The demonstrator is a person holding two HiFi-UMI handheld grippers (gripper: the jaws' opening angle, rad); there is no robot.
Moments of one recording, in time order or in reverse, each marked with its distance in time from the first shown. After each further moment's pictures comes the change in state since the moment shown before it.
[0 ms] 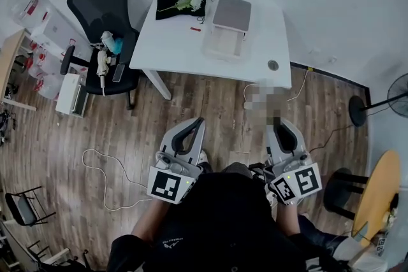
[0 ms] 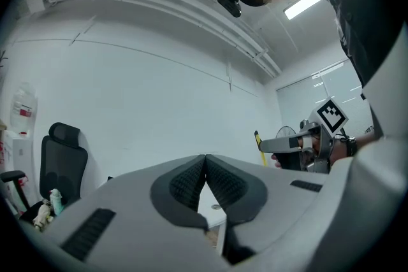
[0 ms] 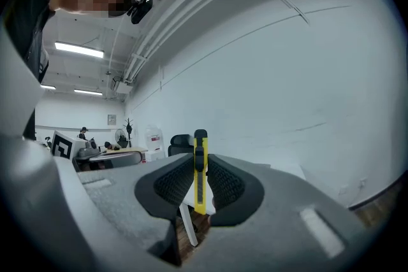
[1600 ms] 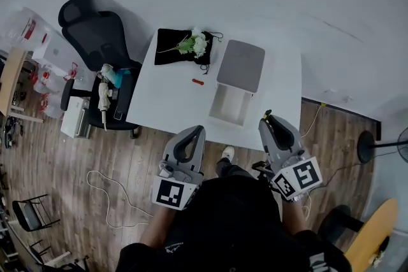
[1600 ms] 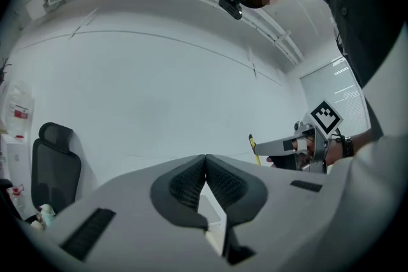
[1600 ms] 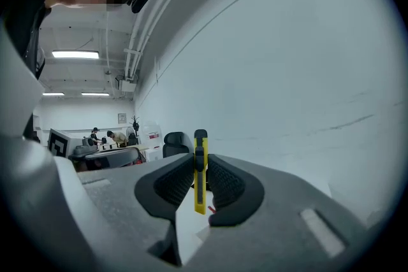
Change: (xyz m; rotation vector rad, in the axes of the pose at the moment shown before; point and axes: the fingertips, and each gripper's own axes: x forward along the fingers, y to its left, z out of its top) left arm 0.275 0.157 -0.003 0.022 0.010 0.144; right arm 0.287 -0.196 0.041 0.007 0.070 0.163
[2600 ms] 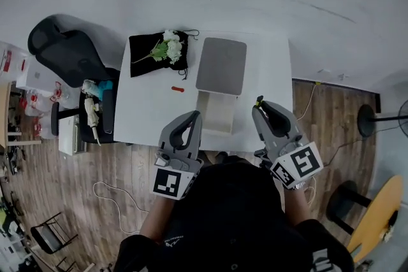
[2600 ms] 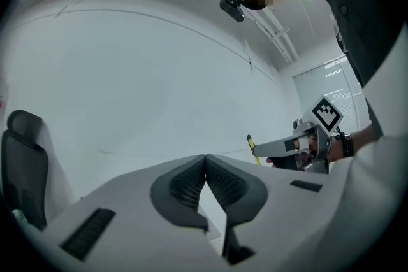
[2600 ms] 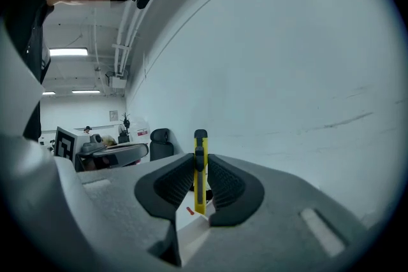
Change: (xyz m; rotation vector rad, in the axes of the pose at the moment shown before) left arm 0.131 0.013 -0.027 -0.002 0.055 -0.116; right arm 0.053 -0.095 0.002 0.021 0.039 -0.053
